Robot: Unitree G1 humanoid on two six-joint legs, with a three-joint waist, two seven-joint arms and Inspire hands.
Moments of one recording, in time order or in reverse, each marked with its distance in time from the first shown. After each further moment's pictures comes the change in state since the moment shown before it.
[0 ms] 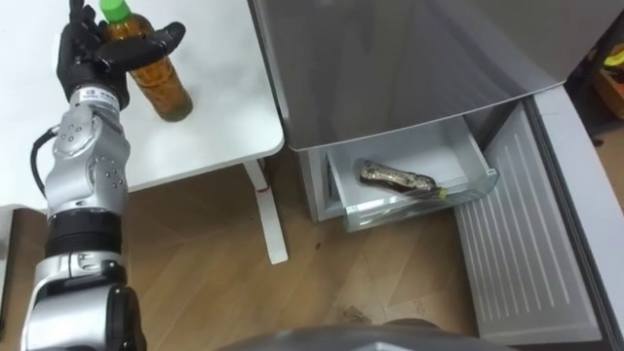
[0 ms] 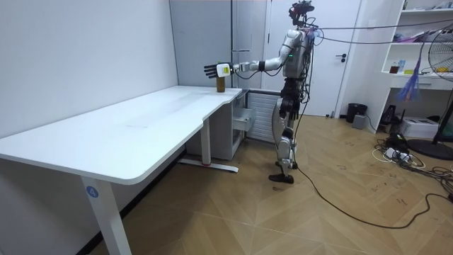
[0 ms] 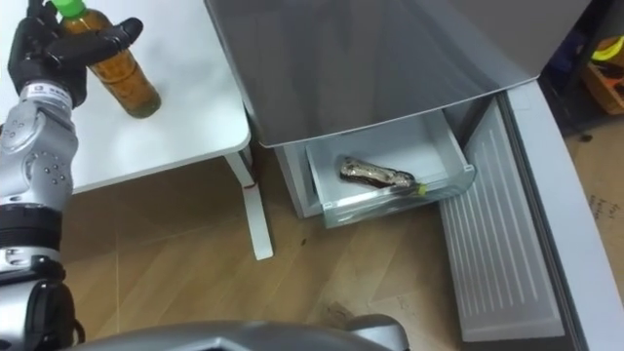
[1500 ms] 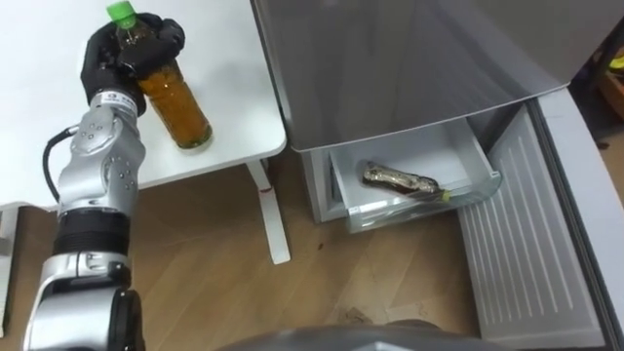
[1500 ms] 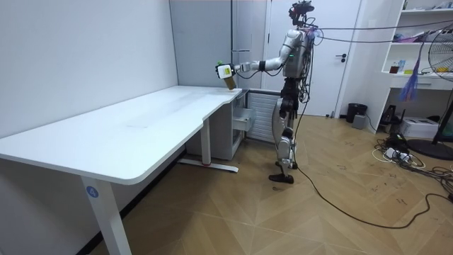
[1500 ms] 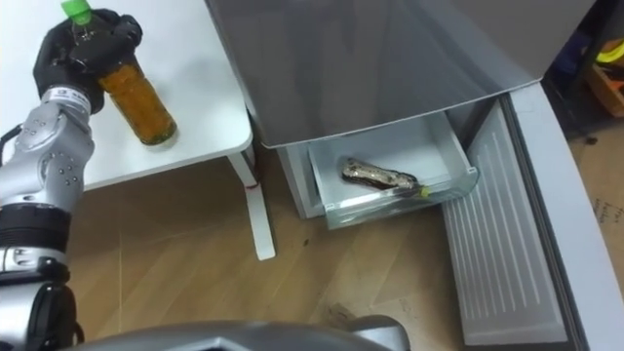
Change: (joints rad) left arm 0.019 -0.002 -0.079 -0.071 0.033 0.065 0.057; right arm -0.015 0.002 0.037 -0.021 -0.069 0.010 -0.023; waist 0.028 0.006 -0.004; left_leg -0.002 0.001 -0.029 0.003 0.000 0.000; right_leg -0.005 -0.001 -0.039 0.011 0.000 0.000
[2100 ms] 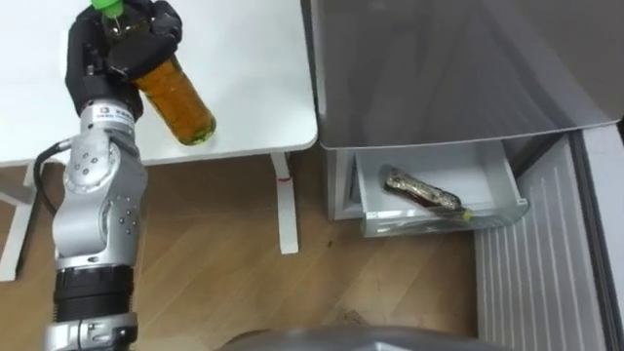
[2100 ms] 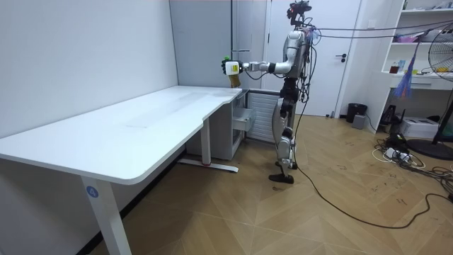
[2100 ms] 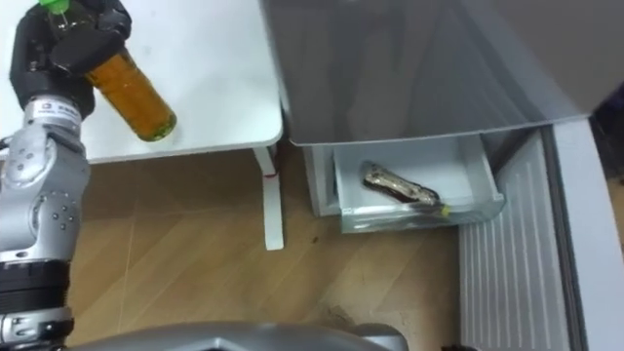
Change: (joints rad) left arm 0.225 -0.100 -0.009 -0.415 -0.003 -0.001 0.031; right arm -0.010 0.023 0.103 -0.005 0.013 -0.009 -0.055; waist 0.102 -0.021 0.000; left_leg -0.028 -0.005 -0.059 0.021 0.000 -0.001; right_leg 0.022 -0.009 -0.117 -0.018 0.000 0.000
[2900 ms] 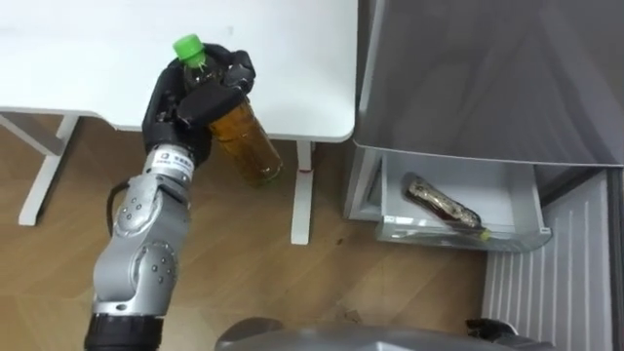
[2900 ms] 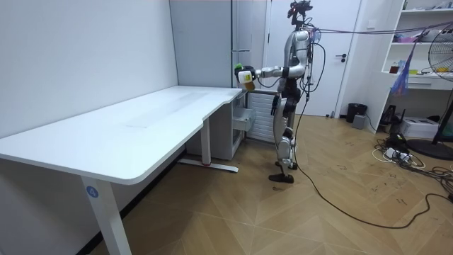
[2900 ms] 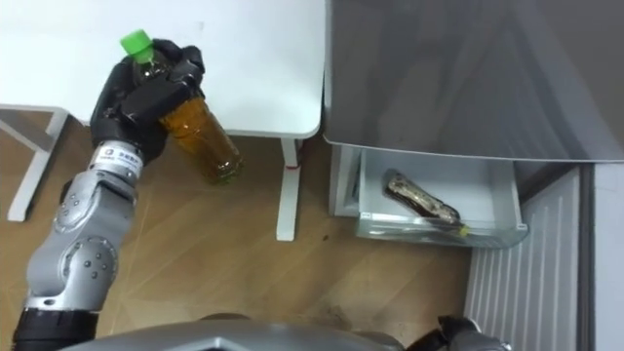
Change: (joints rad) left arm 0.198 -0.040 -0.178 -0.089 -0.138 -0.002 -0.148; right arm -0.099 -0.011 0.135 -0.024 0.109 0.008 -0.031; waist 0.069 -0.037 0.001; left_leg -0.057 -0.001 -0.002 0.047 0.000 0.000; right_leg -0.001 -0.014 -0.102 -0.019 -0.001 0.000
